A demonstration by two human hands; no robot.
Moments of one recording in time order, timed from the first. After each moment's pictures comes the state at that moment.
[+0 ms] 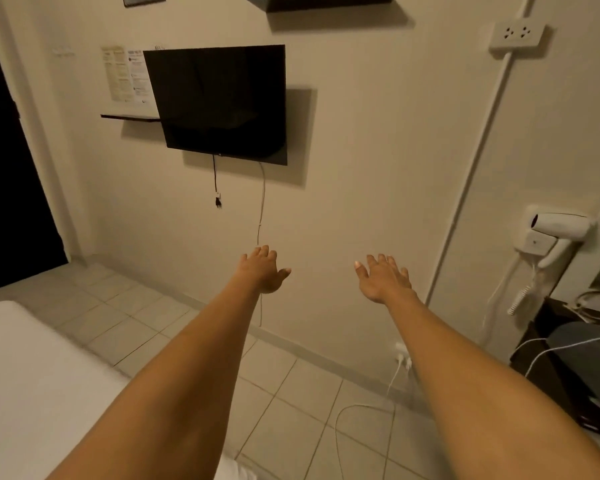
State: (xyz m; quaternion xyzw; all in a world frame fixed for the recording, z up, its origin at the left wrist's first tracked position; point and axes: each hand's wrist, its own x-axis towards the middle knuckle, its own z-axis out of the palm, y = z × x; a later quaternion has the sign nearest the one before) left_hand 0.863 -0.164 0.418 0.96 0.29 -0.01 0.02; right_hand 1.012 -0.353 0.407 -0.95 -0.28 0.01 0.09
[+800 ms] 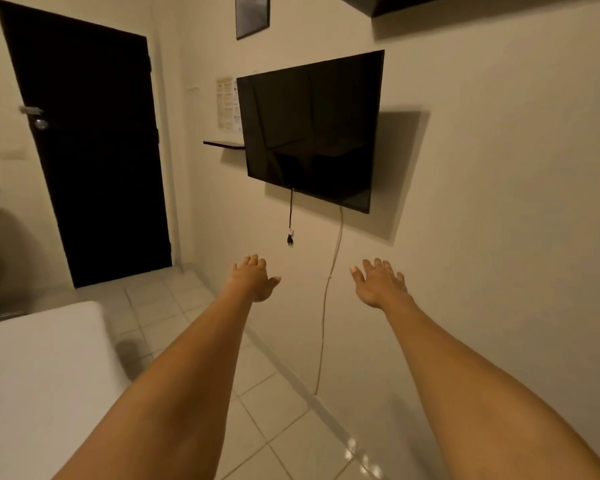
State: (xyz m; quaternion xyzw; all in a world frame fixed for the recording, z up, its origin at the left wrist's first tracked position) left_hand 1.033 0.090 0.437 0.86 0.50 0.02 0.03; right_hand 1.251 -0.029 0.437 -0.87 -0.48 0.02 0.09
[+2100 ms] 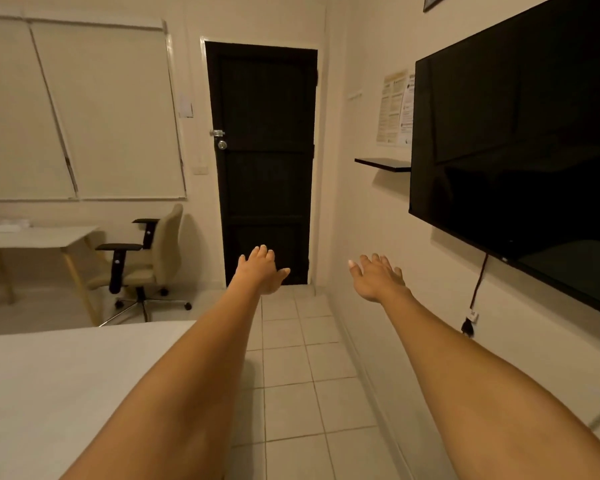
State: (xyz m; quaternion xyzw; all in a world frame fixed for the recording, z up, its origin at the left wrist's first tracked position) left_hand 0.935 0.538 0.455 0.71 0.70 0.07 0.01; right_hand 1.170 0.555 0.444 -0.69 -0.71 0.04 0.11
